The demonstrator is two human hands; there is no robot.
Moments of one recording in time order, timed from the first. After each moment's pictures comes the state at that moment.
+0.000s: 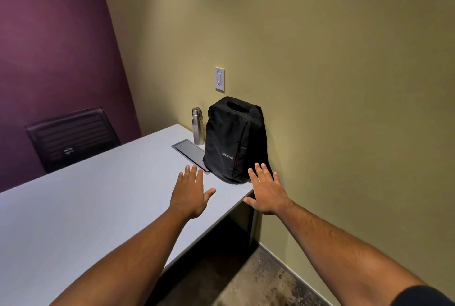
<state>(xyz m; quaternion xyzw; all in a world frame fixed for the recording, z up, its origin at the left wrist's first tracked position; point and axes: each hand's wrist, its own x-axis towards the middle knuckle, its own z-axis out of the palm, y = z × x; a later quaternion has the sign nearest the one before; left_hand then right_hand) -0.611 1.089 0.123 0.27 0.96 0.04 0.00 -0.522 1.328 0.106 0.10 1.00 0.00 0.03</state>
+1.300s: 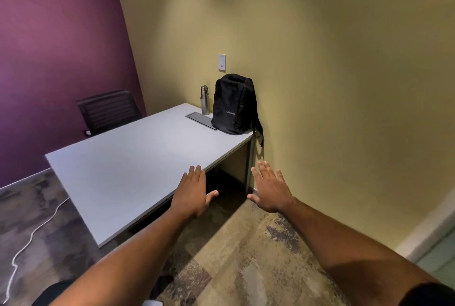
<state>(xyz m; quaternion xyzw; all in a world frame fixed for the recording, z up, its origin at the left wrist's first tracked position) -0.189 0.763 0.130 0.35 0.93 0.07 -0.01 -0.080 1.009 0.119 0.13 0.99 0.02 0.01</state>
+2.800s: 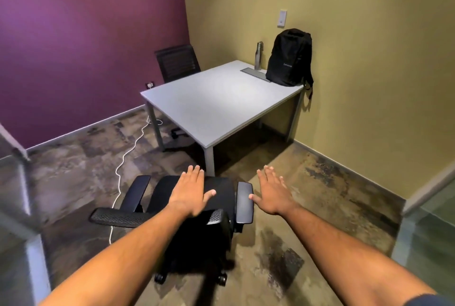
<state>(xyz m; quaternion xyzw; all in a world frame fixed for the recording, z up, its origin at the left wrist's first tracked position) 0.023 0.235 0.069 0.31 0.95 -0.03 0.08 0.125 0.493 0.041 0.14 0.98 -0.11 0.06</state>
